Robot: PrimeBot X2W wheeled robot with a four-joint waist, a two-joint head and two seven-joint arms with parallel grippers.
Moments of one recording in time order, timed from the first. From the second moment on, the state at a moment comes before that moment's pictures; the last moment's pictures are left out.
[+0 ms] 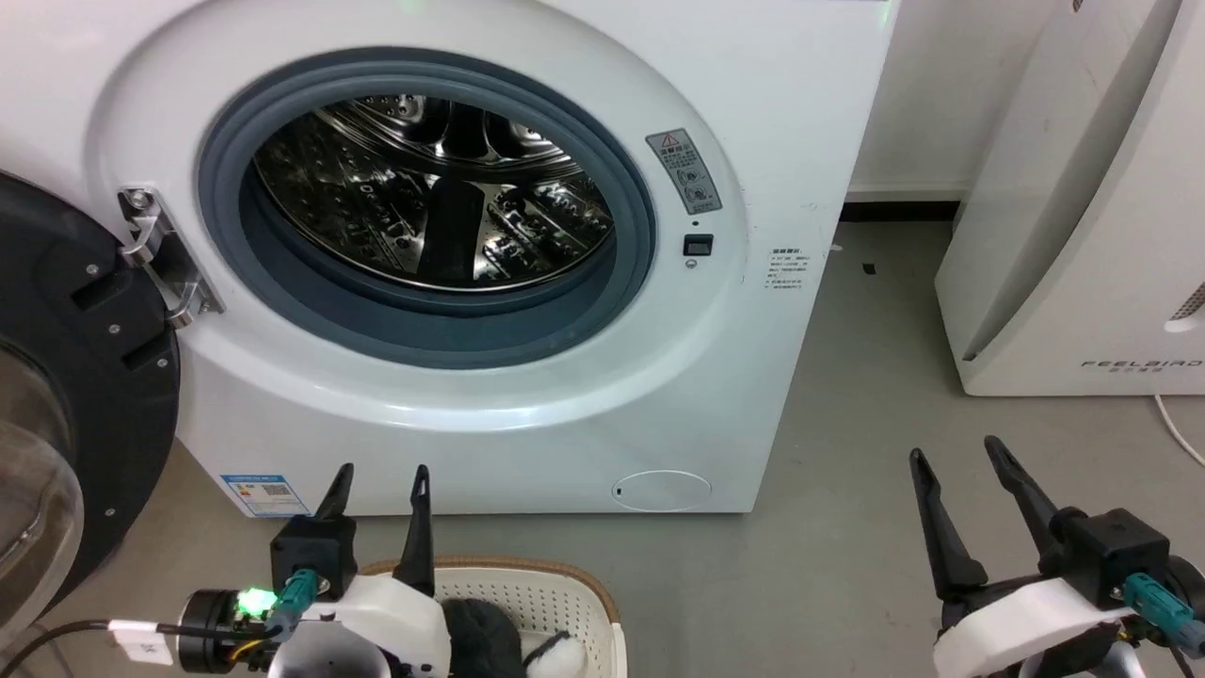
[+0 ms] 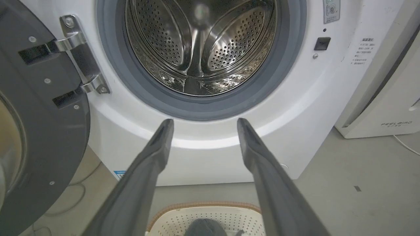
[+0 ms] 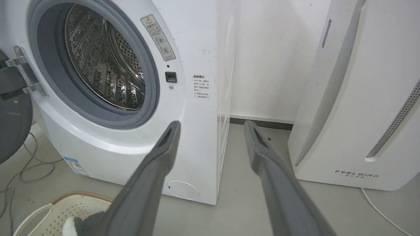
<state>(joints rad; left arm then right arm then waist) -0.04 0.05 -0.04 0.11 -0.02 0.02 -0.04 0.01 -0.05 -0.02 -0.03 0.07 0.13 -0.04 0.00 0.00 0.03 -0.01</state>
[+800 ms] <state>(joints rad) -0.21 0.06 -0.12 0.46 -0.07 -0.01 -0.01 -0.06 -0.05 -0.03 -0.10 0.12 0.13 -0.09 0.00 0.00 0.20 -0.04</state>
